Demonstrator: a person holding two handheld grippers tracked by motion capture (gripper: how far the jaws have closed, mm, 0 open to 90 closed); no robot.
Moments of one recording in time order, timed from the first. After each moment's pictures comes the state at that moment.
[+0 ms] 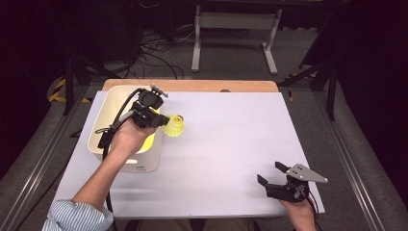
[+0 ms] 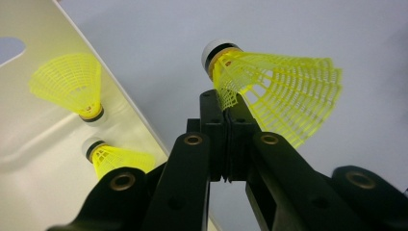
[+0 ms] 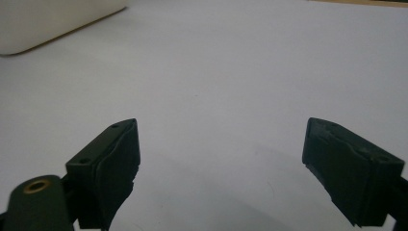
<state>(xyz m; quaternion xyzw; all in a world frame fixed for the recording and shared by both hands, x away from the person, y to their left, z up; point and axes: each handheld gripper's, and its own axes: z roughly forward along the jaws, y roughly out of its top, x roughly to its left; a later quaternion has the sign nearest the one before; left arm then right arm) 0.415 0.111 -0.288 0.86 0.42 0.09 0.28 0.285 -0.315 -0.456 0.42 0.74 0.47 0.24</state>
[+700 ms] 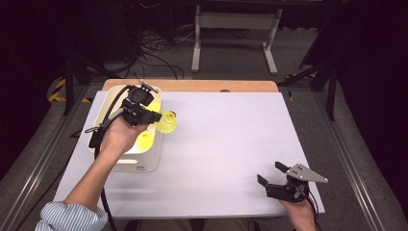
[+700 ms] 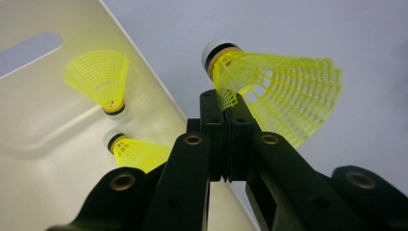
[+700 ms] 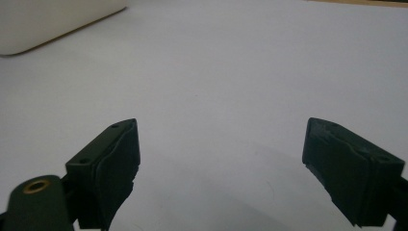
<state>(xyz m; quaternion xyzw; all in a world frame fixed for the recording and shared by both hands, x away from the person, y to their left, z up) 0.414 0.131 -0.280 0.85 0.44 0.10 0.28 0.285 -0.315 -0.456 0.42 0.74 0.47 0.24</state>
